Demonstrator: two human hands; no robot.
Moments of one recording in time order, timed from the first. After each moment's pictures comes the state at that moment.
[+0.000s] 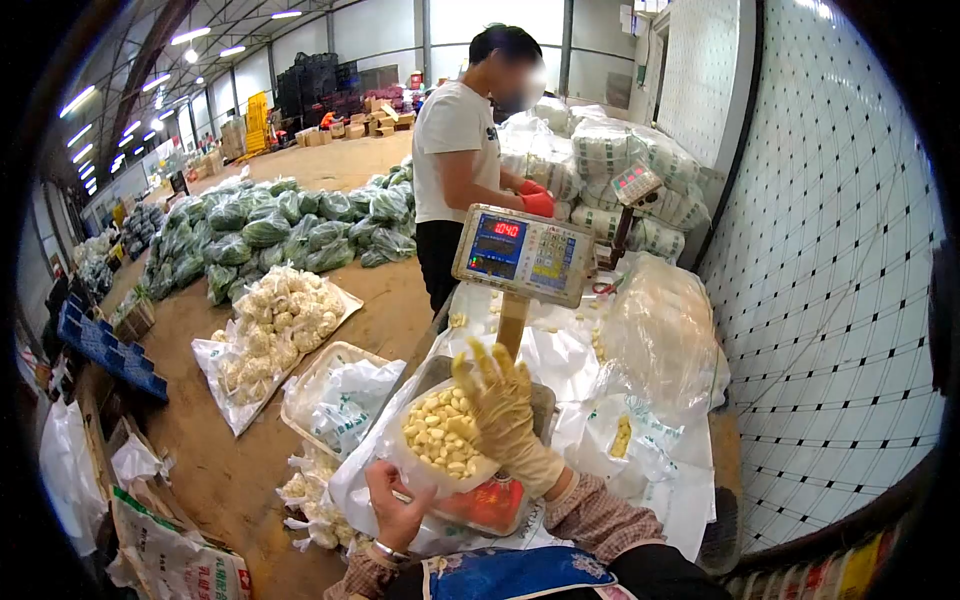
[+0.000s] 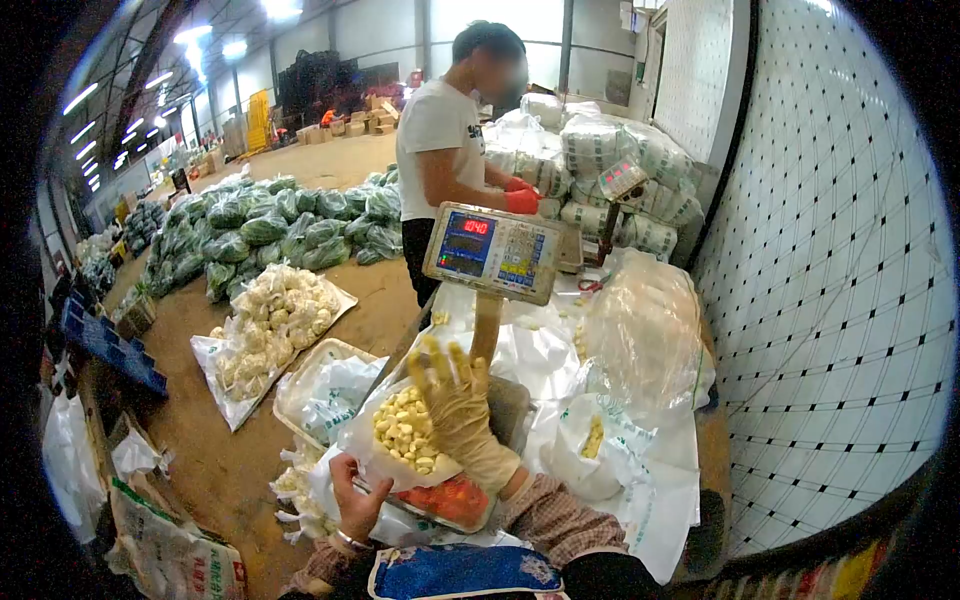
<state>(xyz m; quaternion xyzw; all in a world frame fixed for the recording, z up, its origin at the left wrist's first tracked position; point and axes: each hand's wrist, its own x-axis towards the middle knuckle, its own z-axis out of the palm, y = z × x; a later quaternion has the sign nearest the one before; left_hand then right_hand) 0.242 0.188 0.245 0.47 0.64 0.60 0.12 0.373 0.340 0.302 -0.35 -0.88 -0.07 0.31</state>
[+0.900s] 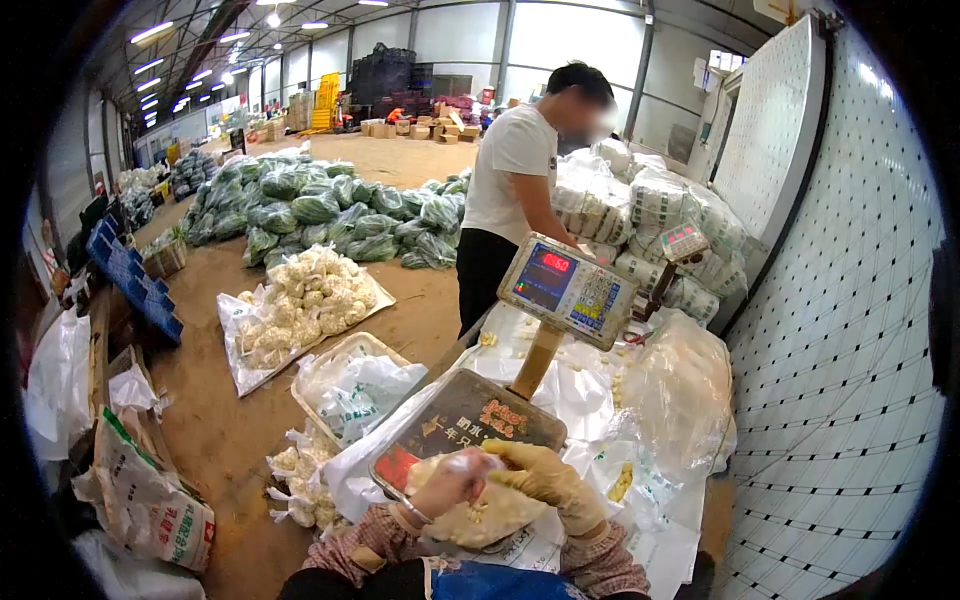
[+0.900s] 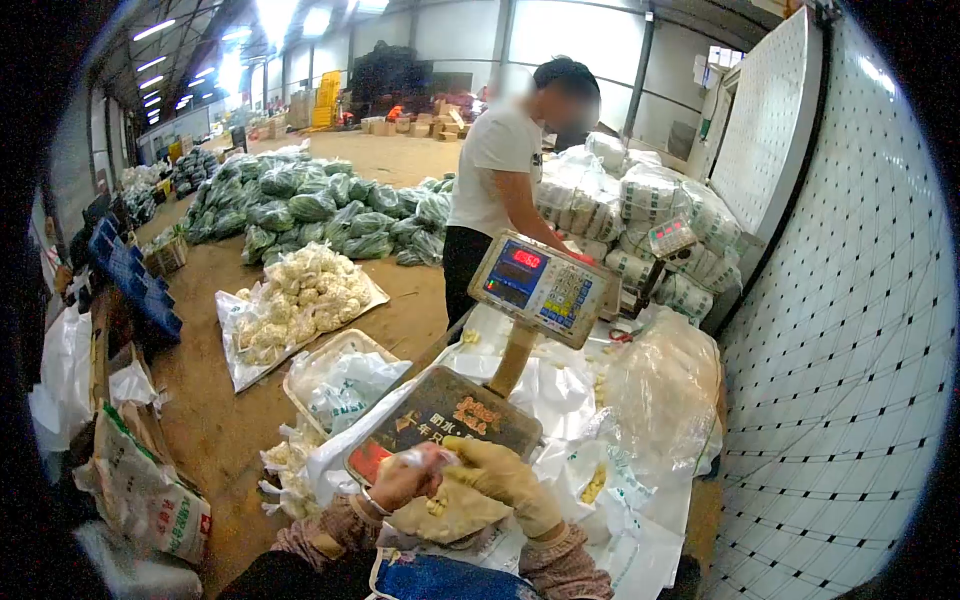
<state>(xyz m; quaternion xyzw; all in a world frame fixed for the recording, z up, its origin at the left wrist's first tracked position) 0.262 0.255 0.243 0.63 0.49 0.46 0.39 0.420 0.337 0.284 -0.19 -0.89 0.37 0.19</state>
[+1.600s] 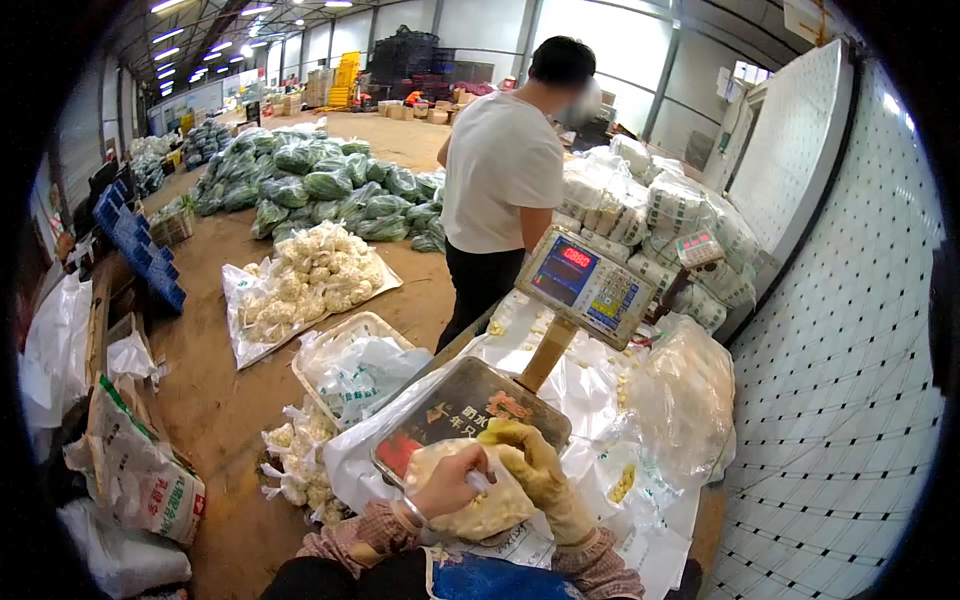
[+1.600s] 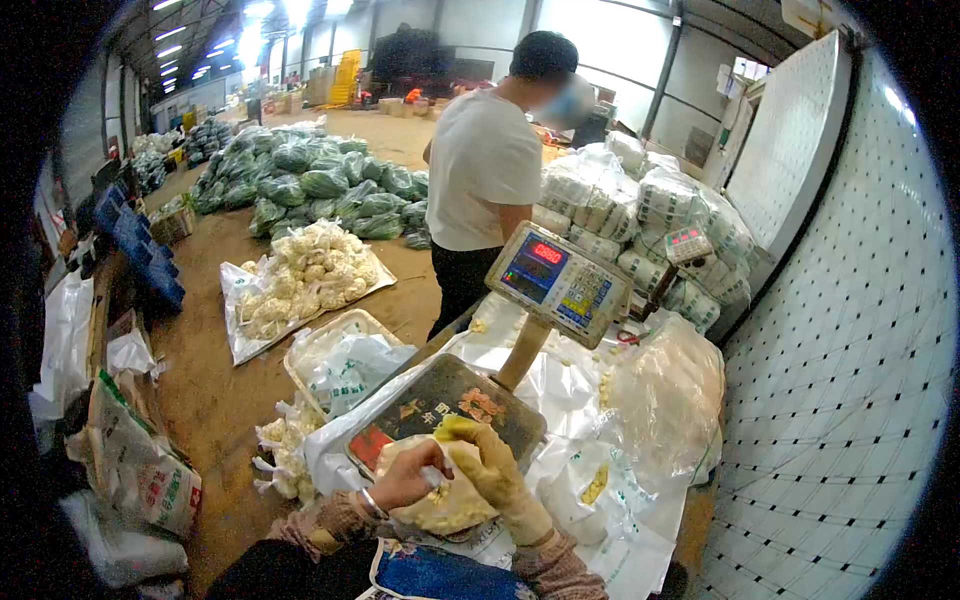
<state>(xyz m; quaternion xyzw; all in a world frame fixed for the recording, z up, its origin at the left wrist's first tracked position) 0.269 0.235 0.263 0.59 0.51 0.54 0.32 0.404 0.313 0.296 -0.13 -0.74 0.56 0.35</state>
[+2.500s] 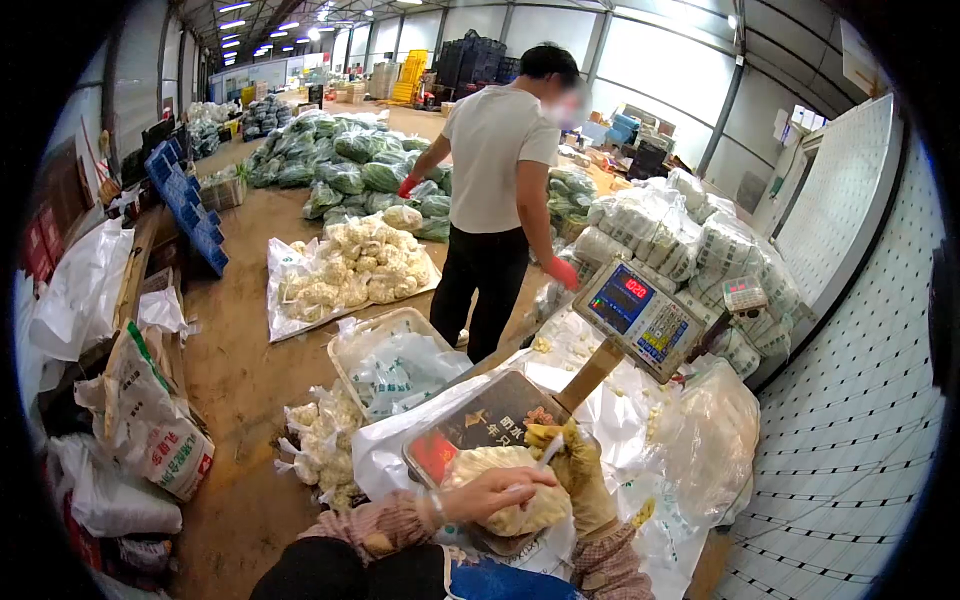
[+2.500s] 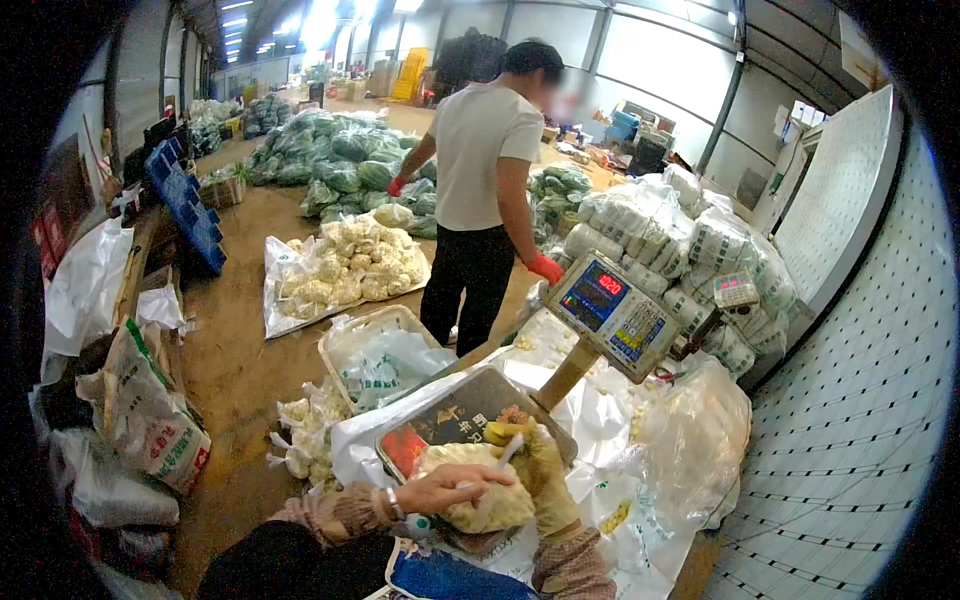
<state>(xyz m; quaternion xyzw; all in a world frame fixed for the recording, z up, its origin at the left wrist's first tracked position) 0.269 0.228 0.278 0.62 0.39 0.57 0.39 0.378 0.367 0.260 -0.29 -0.39 0.80 0.36</state>
